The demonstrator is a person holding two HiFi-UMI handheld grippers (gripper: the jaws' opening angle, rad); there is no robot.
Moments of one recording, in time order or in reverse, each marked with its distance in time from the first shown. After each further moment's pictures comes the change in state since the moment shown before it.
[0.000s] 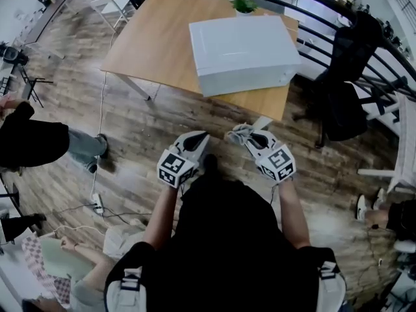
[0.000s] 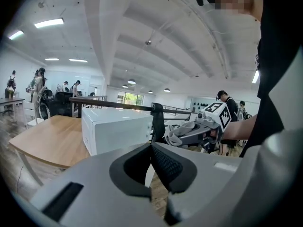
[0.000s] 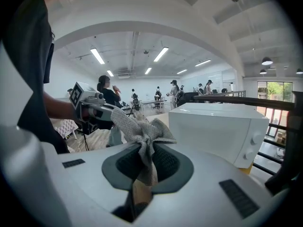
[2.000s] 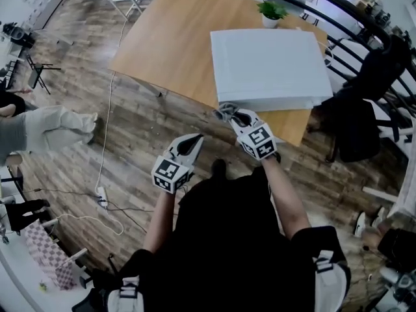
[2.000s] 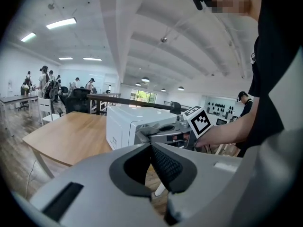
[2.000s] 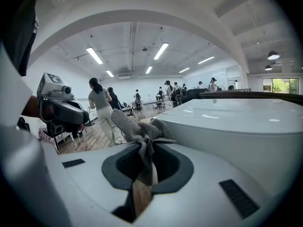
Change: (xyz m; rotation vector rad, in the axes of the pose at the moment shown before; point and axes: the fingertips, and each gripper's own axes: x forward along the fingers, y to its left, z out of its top) left arm 0.018 0.153 0.007 -0.069 0.037 0.143; right arm 0.227 -0.098 0.049 0.021 0.027 0.041
